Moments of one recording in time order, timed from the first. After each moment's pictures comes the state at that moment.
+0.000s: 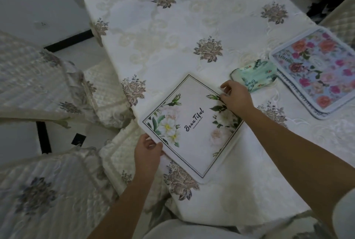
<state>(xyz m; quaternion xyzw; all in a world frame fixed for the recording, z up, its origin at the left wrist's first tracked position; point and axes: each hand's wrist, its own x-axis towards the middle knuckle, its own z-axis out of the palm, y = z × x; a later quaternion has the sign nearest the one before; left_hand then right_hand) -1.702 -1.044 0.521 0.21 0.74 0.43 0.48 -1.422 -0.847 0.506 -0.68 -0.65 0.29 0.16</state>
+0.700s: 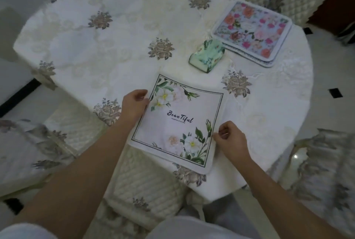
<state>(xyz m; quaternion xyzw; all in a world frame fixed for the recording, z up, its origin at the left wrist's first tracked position) -1.728 -0.865 0.532 0.57 0.62 0.25 0.47 -1.477 -1.096 0.511 -0.82 -0.35 0.31 0.33</state>
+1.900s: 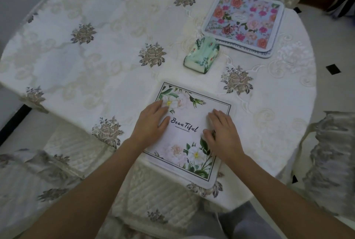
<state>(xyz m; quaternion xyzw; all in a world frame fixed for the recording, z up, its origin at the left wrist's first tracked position) -1.715 -0.867 0.502 0.91 0.36 0.05 0.22 -1.510 -1.052 0.499 -0.82 -0.52 0.16 0.19</state>
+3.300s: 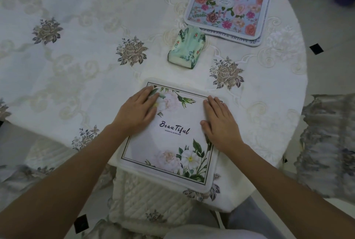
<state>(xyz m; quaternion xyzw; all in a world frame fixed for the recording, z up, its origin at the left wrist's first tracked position) -1.688 -0.802 0.497 0.96 0.24 -0.03 0.12 -1.477 -1.035 0.484 -0.83 -0.53 0.14 0.11</state>
